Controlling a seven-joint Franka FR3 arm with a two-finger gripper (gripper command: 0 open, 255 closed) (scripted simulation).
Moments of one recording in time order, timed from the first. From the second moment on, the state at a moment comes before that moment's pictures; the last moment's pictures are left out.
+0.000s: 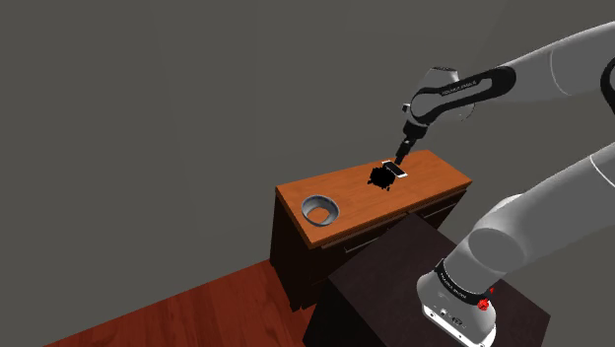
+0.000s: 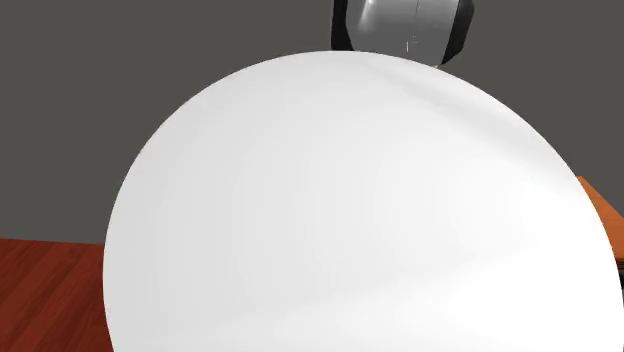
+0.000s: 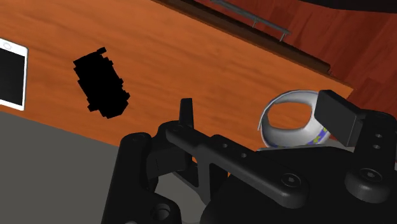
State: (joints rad) arm -0.06 -0.27 -0.45 -2.53 -0.18 2.30 -0.63
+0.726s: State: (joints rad) arm -0.10 0.22 -0.52 -2.30 0.15 2.49 -1.11
